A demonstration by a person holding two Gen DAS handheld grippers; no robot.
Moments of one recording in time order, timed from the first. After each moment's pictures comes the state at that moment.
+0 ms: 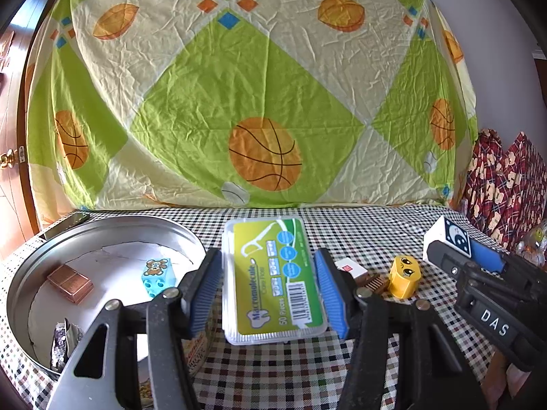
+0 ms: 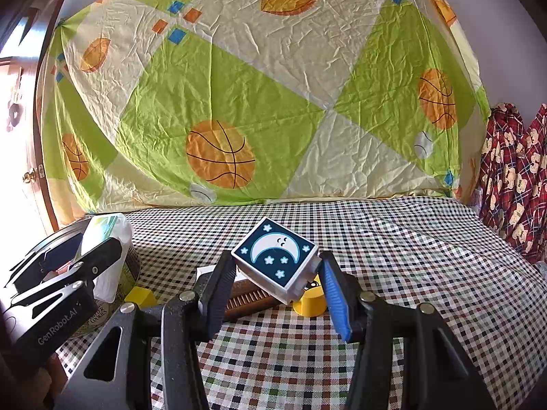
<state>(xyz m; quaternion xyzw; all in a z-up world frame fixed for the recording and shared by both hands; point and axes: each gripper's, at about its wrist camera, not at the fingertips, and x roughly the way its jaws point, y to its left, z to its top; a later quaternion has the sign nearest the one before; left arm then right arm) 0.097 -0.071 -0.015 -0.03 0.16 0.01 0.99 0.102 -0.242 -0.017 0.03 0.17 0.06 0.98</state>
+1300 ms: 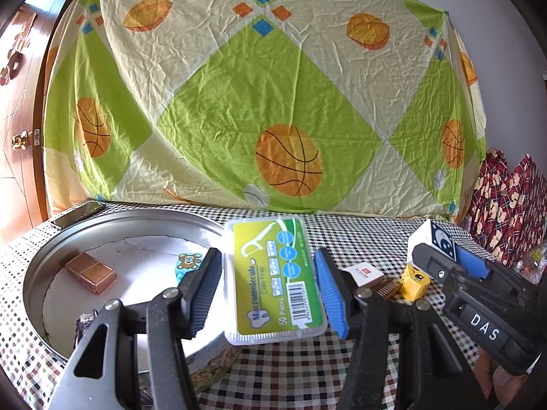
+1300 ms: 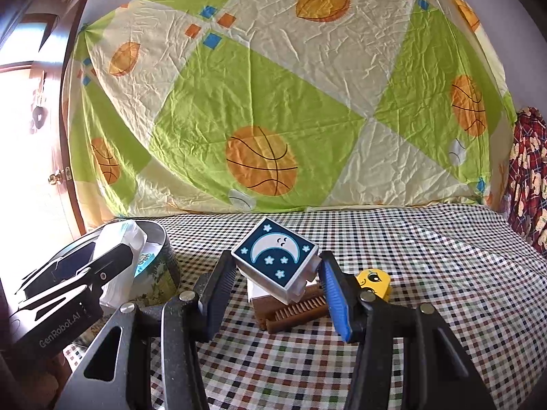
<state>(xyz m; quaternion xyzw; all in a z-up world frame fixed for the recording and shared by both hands) 0.076 -0.035 -0.015 -0.06 0.15 0.03 0.99 0.098 -0.204 -0.014 0.03 0.15 0.13 0.98</state>
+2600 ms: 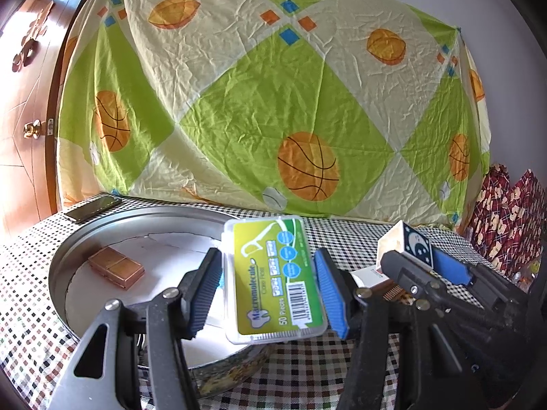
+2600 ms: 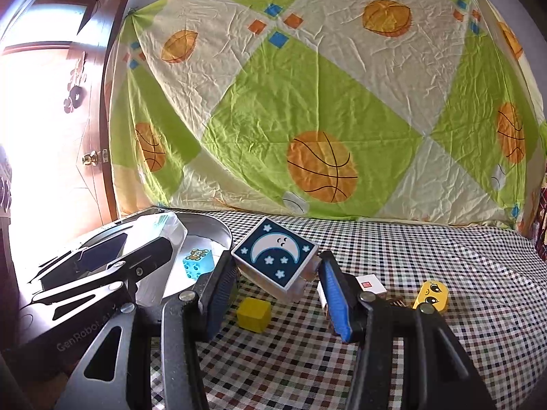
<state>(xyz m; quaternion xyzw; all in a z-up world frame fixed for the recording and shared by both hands) 0.052 0.001 -0.015 -0.09 0.14 0.04 0.99 0.079 -0.141 -0.011 0.00 0.13 0.20 0.97</state>
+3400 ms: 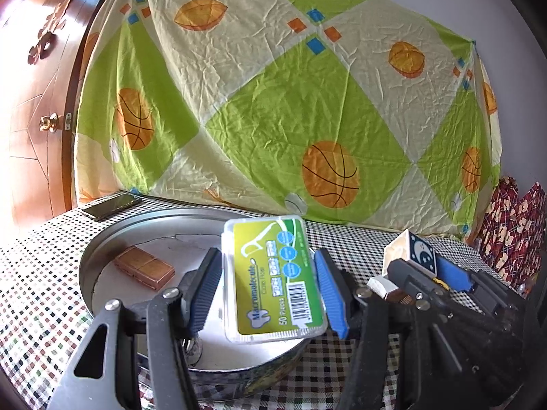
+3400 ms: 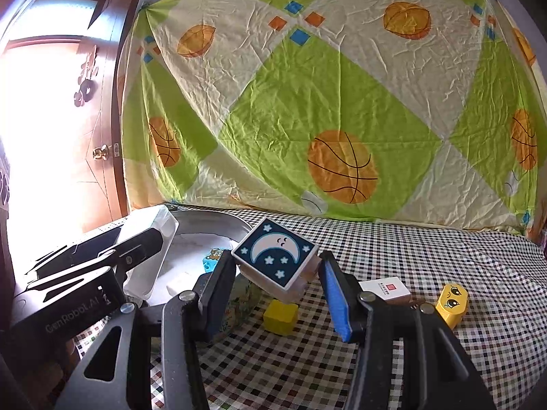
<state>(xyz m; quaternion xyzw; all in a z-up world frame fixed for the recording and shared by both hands) 0.040 0.034 -0.014 -0.10 0.13 0.06 0.98 0.078 -0.116 -0.011 -0.01 0.13 0.22 0.97</state>
